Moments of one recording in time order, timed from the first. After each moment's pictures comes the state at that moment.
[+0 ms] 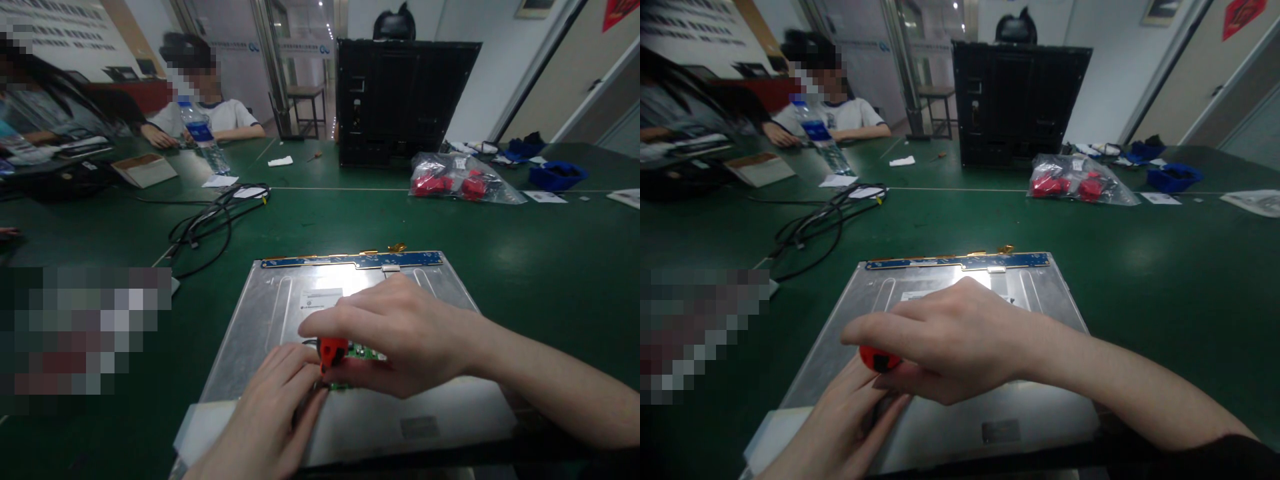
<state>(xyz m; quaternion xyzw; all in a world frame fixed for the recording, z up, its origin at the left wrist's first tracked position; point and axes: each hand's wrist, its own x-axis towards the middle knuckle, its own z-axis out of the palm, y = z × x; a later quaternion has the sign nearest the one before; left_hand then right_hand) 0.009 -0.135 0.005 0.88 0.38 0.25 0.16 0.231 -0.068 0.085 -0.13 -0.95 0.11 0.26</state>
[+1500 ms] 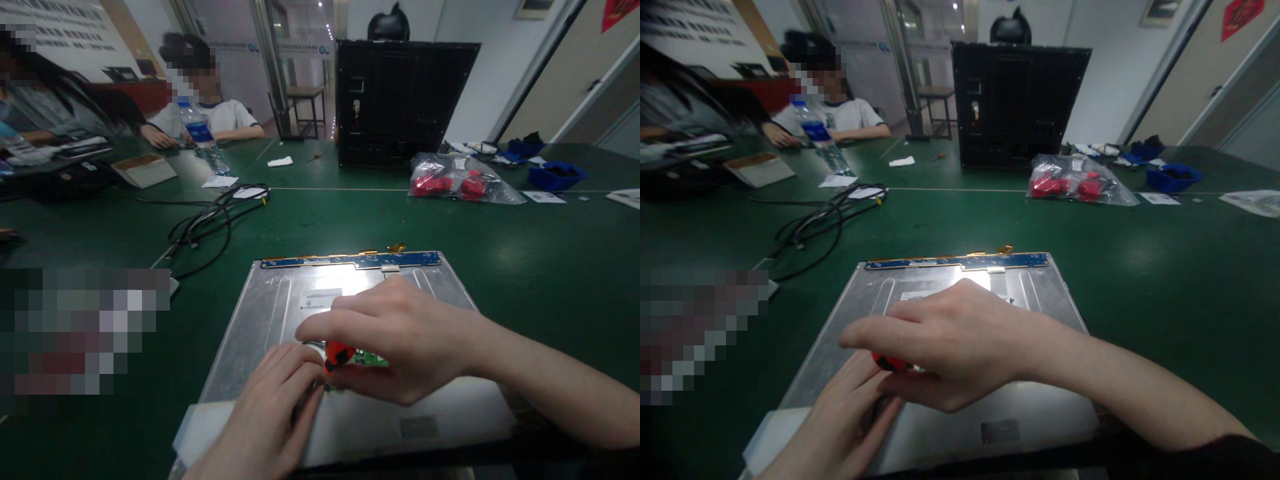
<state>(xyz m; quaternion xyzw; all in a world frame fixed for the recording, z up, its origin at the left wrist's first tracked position) 0.011 -0.135 0.006 0.87 0.39 0.27 0.14 0.233 -0.069 0.089 -0.13 -0.95 0.15 0.23</state>
